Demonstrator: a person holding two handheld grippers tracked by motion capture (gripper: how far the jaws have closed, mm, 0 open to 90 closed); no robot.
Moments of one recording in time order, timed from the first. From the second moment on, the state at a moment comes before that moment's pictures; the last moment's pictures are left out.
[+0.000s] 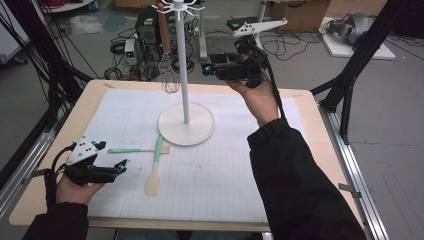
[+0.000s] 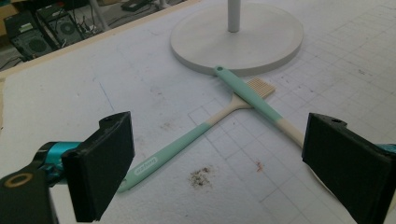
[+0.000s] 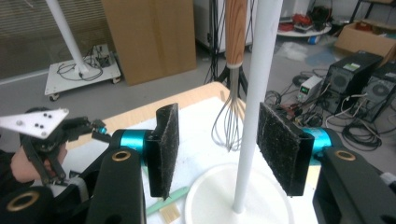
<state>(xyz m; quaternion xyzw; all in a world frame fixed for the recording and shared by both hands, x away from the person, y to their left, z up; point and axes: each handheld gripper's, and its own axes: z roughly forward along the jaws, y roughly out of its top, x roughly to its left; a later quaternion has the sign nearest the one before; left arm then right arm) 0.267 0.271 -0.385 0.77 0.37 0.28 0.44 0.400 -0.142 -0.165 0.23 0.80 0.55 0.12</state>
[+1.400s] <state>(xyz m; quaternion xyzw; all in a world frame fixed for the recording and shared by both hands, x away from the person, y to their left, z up) 0.268 0.271 -0.386 0.77 0.37 0.27 0.43 0.386 -0.164 -0.243 0.25 0.80 0.54 0.07</state>
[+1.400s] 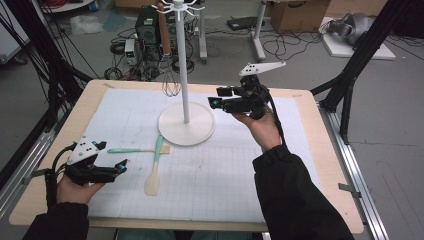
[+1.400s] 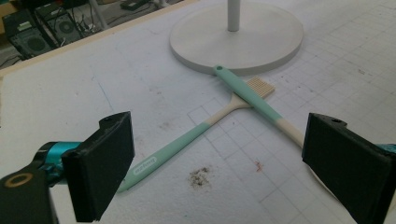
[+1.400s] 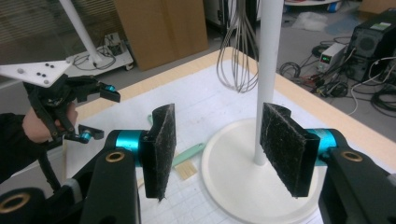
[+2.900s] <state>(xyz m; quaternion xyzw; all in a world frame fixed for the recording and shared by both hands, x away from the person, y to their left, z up) 0.277 0.263 -0.390 0.80 0.35 0.21 0.45 0.341 -0.208 -0.330 0.29 0.81 0.51 0.05</state>
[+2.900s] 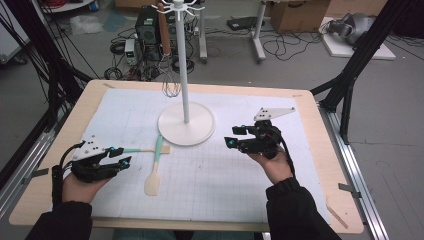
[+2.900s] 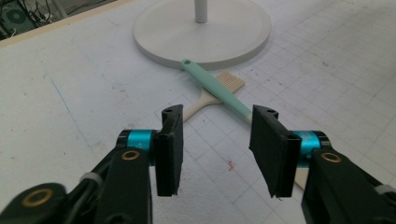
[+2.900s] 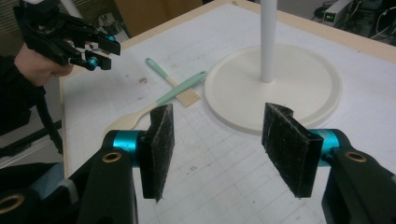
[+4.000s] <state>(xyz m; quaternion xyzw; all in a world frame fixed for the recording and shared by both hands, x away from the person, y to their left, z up) 0.299 0.213 -0.412 0.85 0.30 0.14 0.42 0.330 -0.230 -0.352 0.30 0.81 0.51 0.05</state>
